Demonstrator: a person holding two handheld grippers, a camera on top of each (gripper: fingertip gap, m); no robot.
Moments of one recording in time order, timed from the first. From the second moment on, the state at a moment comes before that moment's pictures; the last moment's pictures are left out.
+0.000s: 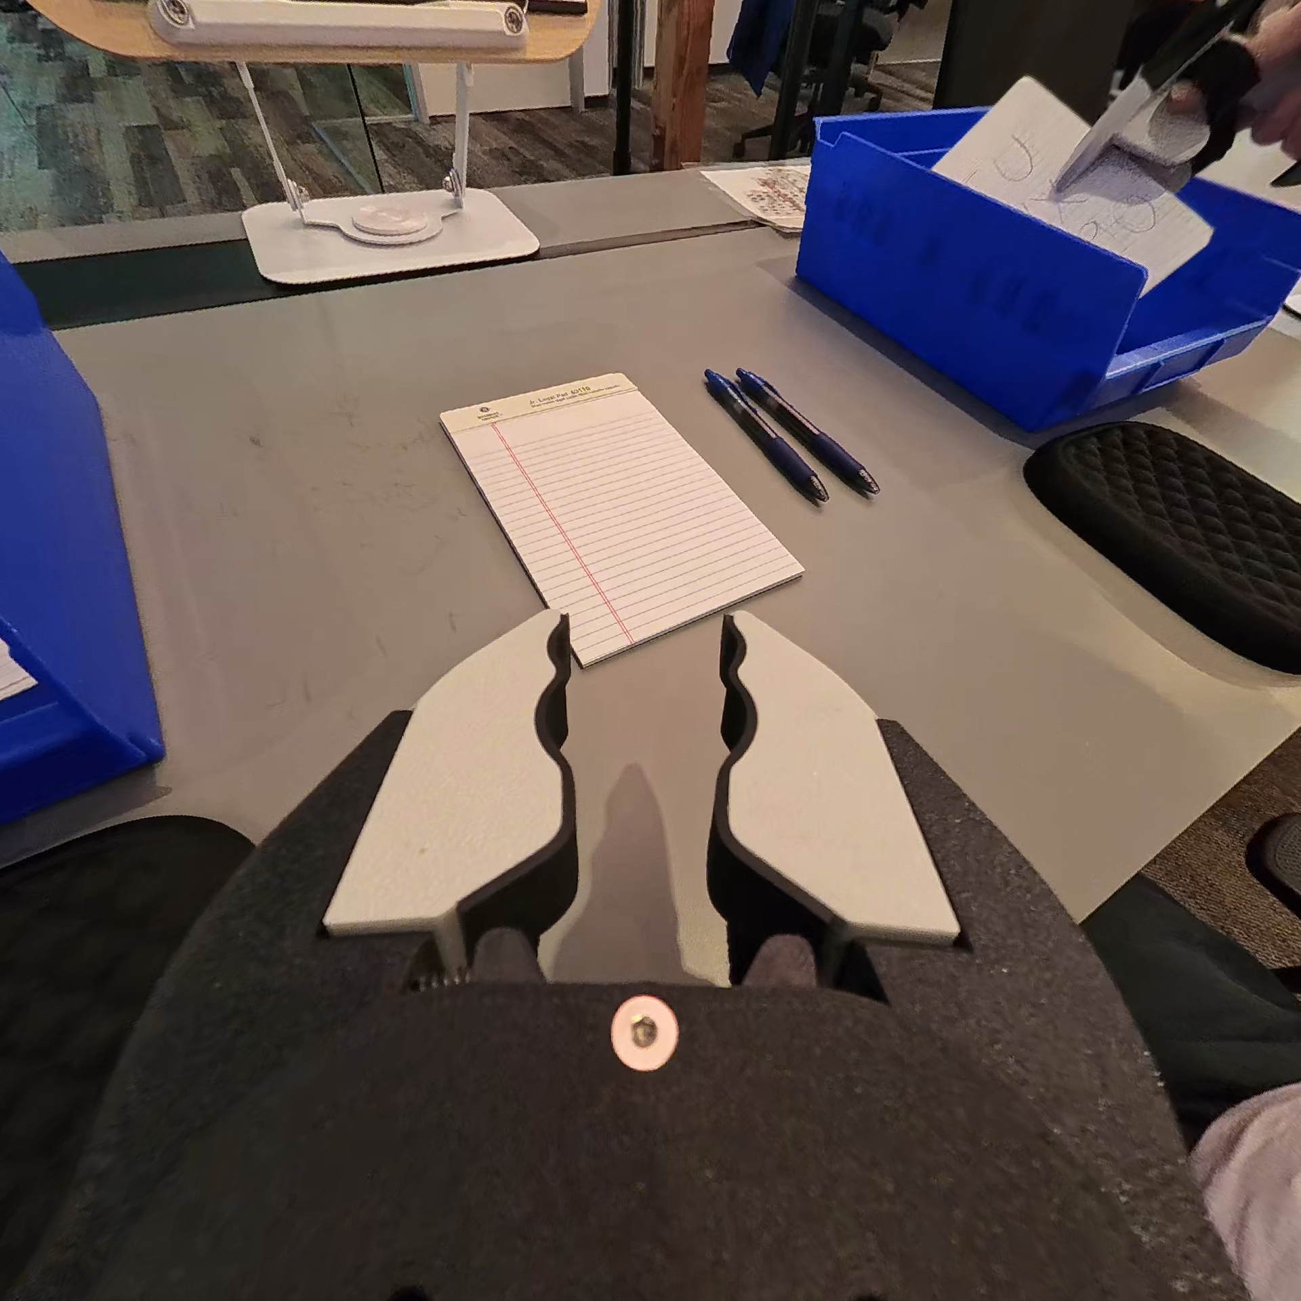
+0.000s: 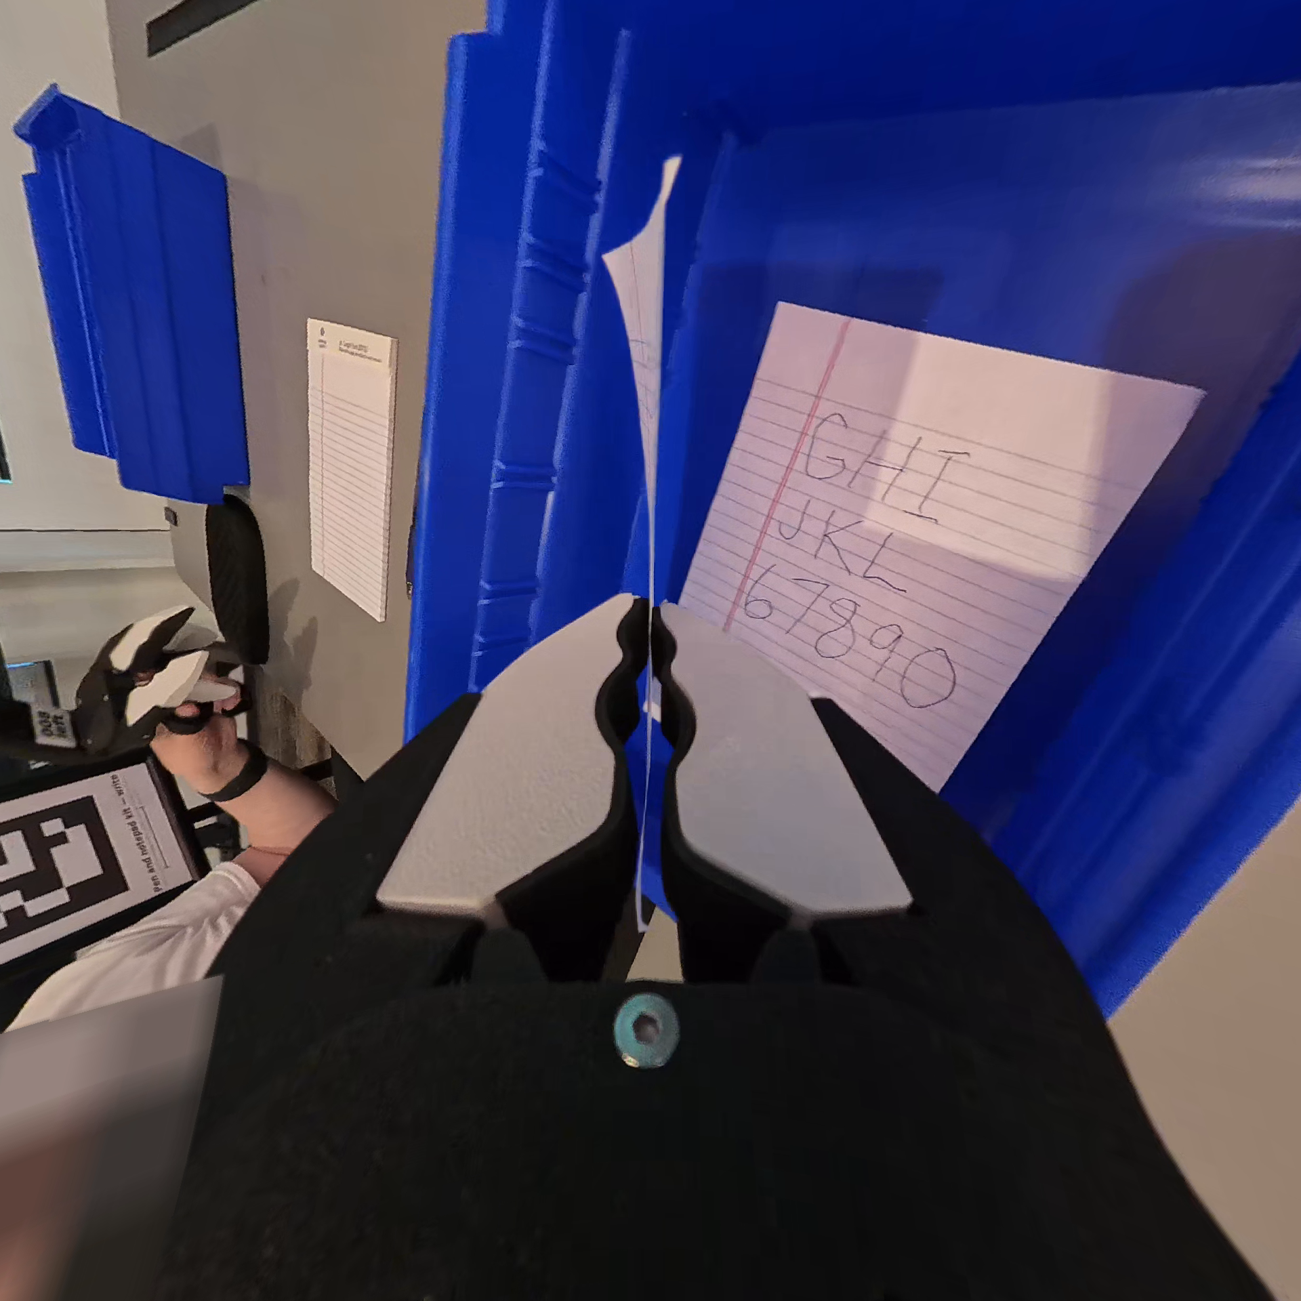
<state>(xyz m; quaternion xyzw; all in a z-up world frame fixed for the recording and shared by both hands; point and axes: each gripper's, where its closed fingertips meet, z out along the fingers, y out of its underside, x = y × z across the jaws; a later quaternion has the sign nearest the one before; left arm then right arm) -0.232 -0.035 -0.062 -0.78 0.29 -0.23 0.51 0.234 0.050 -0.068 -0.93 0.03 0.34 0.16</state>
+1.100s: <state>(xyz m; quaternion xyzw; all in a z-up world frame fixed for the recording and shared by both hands) -0.246 -0.037 -0.057 -0.78 0.29 -0.21 0.52 0.282 0.055 -0.143 -0.99 0.03 0.08 0.12</state>
